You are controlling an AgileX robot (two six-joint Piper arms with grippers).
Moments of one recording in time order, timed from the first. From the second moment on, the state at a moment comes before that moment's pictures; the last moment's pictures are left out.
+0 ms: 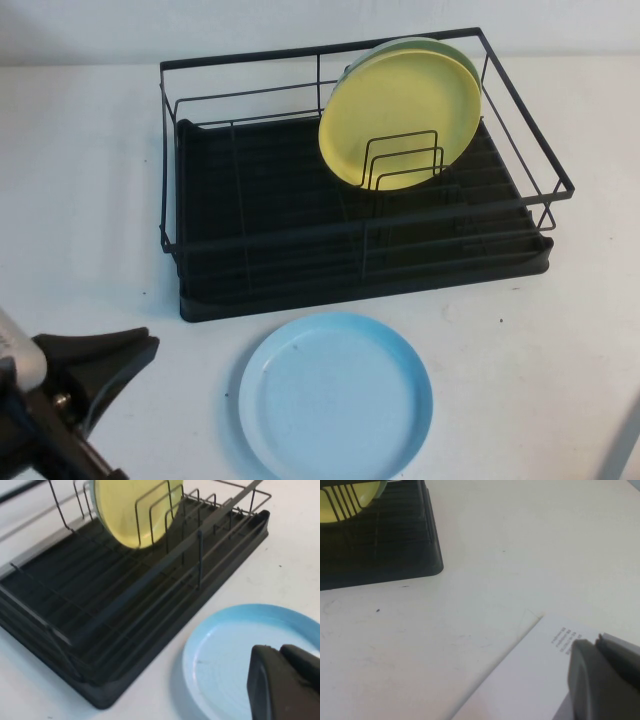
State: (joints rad) right arm 0.02 -0.01 0.03 -0.04 0.35 0.09; left arm -0.33 0.64 -0.47 -0.85 0.46 1.16
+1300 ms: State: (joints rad) right arm 0.02 -0.01 0.03 -0.04 0.35 0.09; left arm -0.12 -0.01 0.02 -0.01 0.34 0.01
